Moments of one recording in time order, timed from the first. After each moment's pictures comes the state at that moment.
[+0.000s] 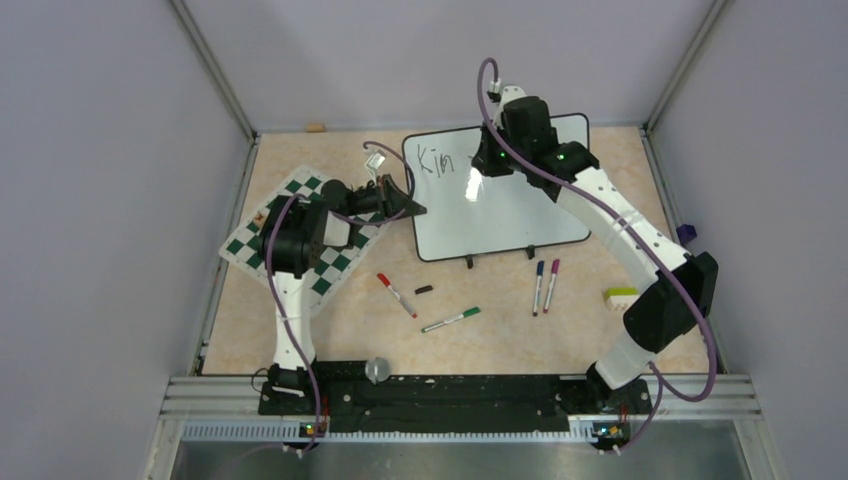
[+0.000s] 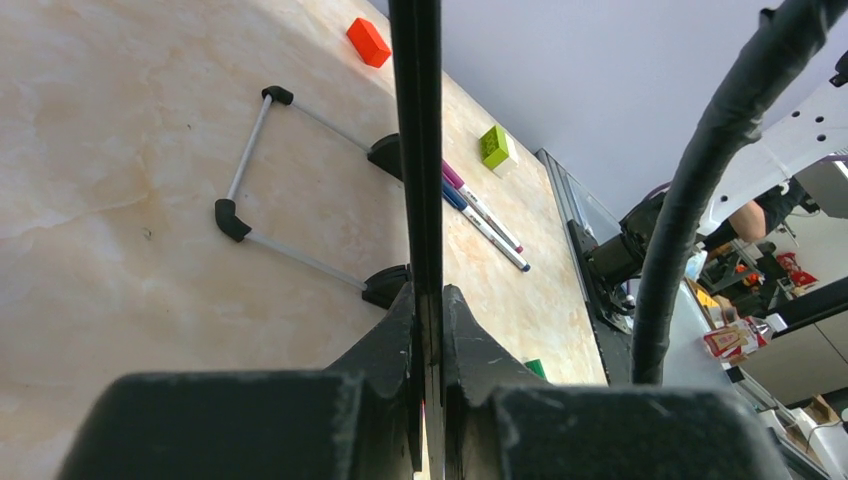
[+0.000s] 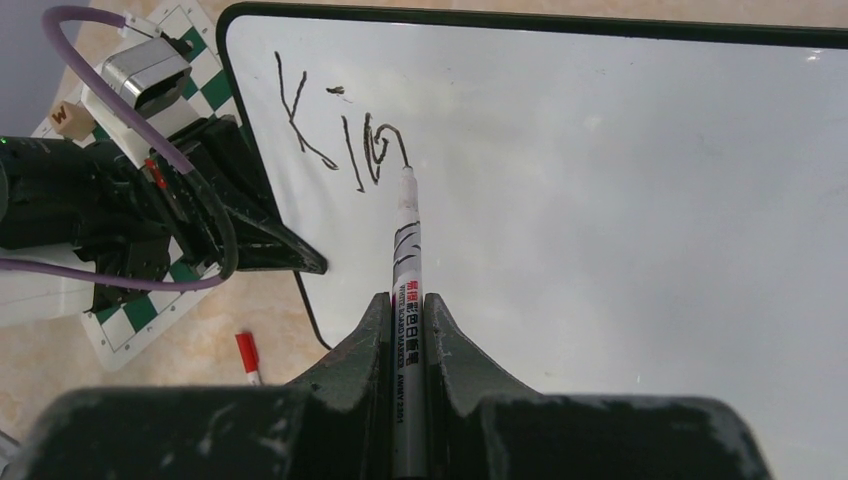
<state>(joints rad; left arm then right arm) -0.16 2.27 1.10 1.52 1.28 -1.04 0.53 1.63 1.66 -0.57 0.02 0.28</state>
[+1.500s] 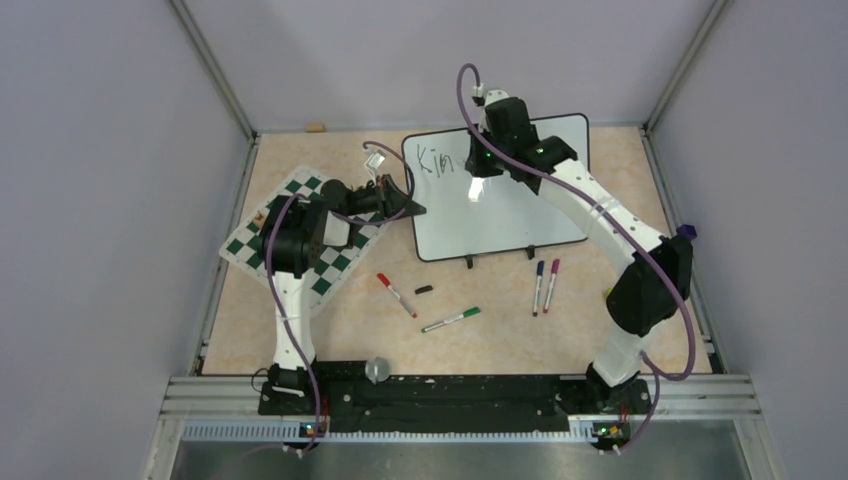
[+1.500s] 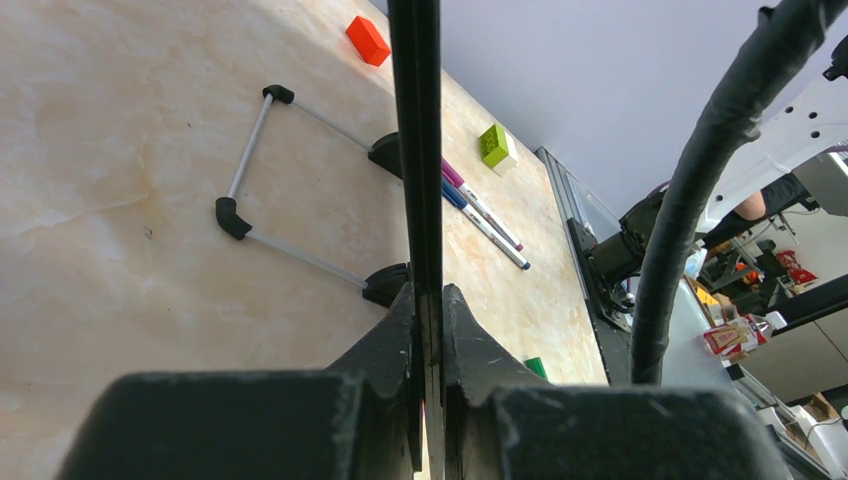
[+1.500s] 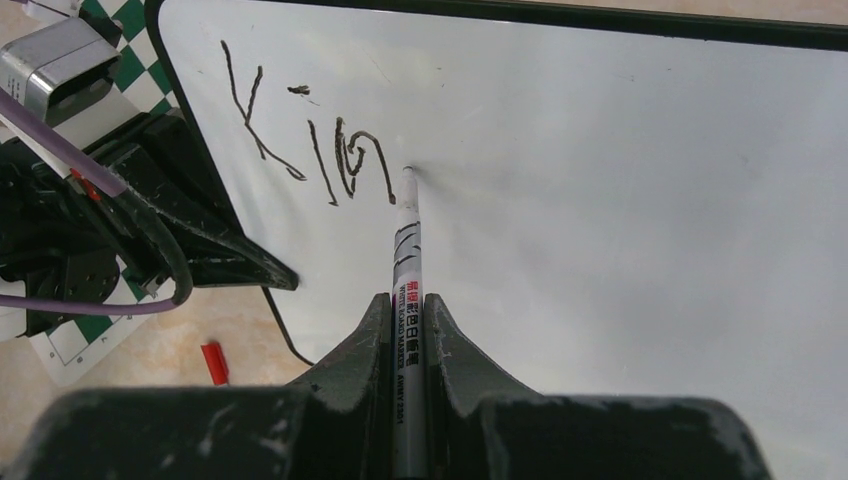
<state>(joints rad) -0.16 2.27 1.11 1.52 1.29 -1.05 0.56 1.74 1.73 -0.60 0.07 0.26</state>
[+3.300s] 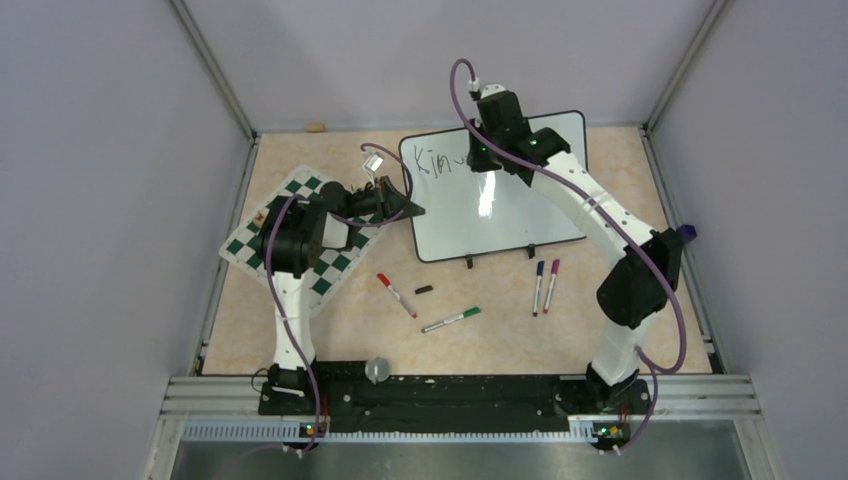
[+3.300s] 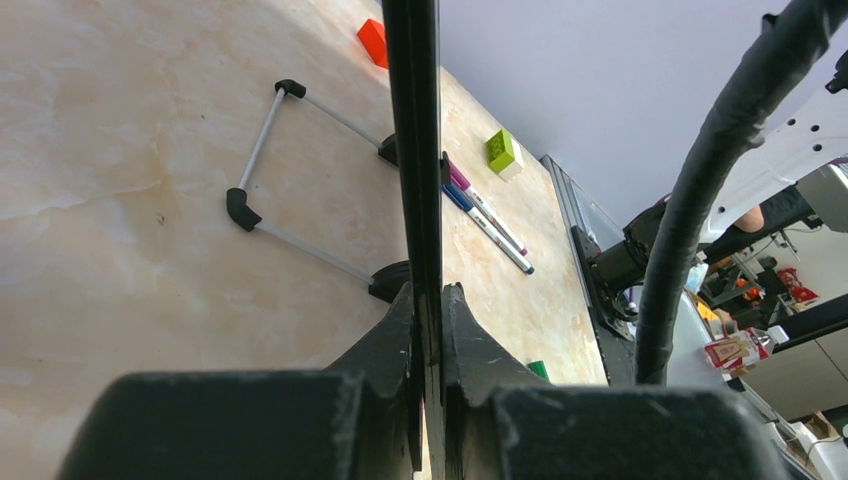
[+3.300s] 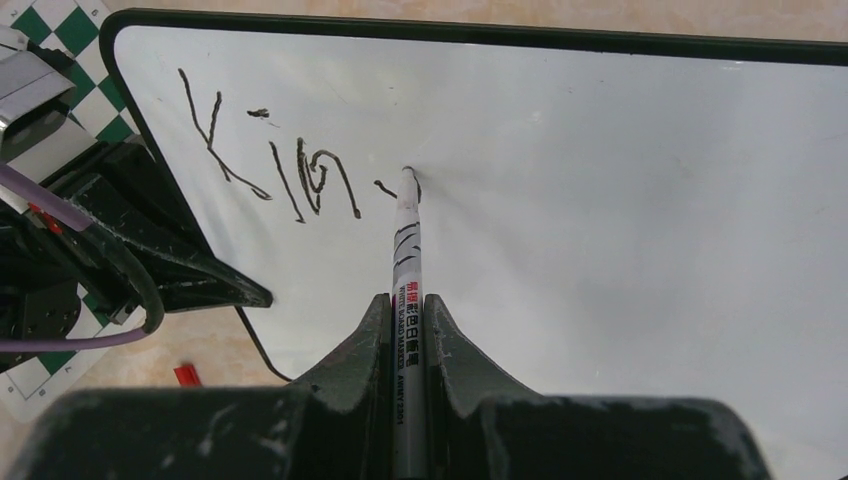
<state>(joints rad) -0.16 2.27 1.09 1.51 1.27 -1.04 0.57 1.81 1.84 -0.68 0.16 0.26</state>
